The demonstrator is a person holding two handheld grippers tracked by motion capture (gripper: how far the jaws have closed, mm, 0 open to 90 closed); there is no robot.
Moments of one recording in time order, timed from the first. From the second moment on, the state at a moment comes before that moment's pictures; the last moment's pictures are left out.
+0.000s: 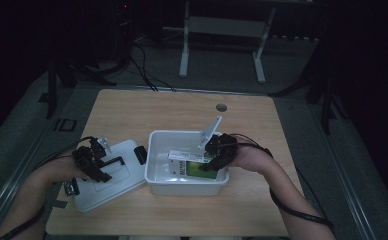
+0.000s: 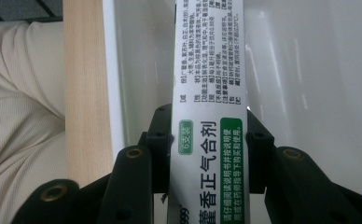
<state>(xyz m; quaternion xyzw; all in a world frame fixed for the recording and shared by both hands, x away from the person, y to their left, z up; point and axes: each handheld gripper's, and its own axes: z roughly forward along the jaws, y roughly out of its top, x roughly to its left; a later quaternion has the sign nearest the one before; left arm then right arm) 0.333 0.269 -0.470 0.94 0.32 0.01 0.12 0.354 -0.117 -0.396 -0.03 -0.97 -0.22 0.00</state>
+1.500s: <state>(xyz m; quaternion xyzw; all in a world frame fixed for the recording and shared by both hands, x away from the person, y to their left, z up) 0.334 0.266 -0.474 0.94 0.32 0.01 0.11 0.367 -0.102 -0.434 -0.06 -0.98 -0.20 0.02</state>
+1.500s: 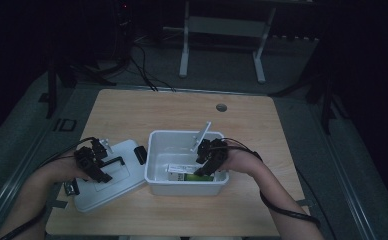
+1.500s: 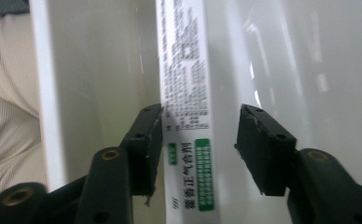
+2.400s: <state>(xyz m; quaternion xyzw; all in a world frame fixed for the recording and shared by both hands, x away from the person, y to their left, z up) 0.343 0.264 -0.475 0.94 0.33 0.02 0.10 0.377 -0.224 -0.386 -0.19 -0.93 -0.30 -0.06</state>
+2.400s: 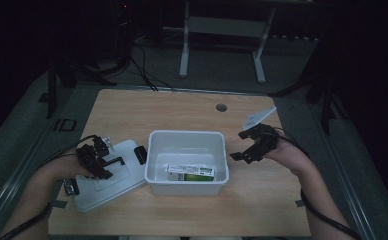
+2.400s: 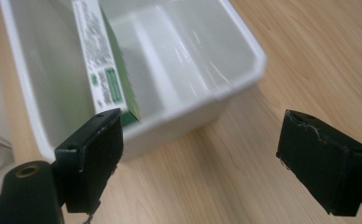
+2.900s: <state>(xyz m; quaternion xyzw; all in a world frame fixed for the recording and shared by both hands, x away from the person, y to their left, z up) 0.350 0.261 -0.479 0.94 0.32 0.02 0.08 0.379 -0.295 -0.442 -0.27 -0.92 -0.28 -0.07</state>
